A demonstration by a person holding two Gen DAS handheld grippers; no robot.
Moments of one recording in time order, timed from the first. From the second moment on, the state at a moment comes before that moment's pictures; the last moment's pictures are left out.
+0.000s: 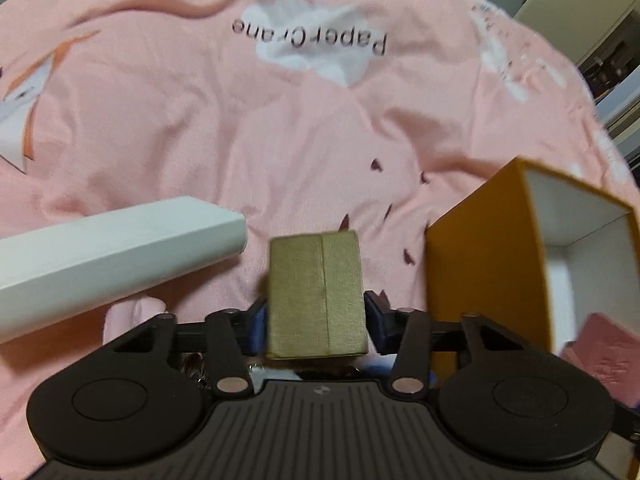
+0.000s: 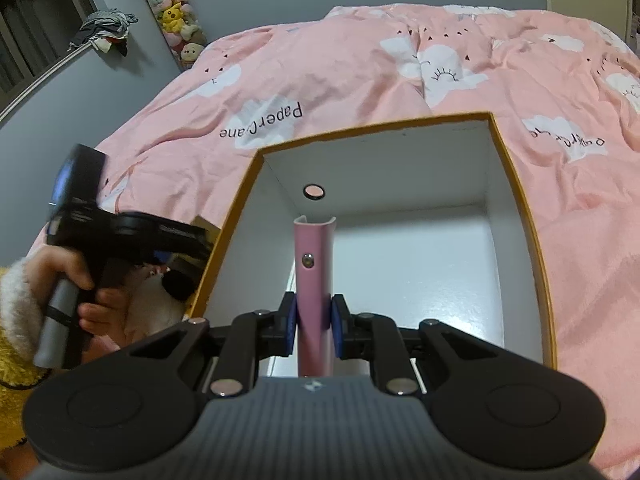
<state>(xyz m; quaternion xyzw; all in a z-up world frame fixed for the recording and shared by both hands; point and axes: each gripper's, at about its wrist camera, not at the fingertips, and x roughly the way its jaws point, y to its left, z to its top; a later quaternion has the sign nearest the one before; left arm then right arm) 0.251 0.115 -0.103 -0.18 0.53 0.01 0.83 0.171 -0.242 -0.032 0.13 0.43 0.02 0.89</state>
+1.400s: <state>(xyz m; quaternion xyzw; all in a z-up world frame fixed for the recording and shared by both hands) 0.135 0.043 -0.006 -0.20 0.44 -0.15 0.86 0.173 -0.239 -0.073 0.19 0.63 0.03 0.75</state>
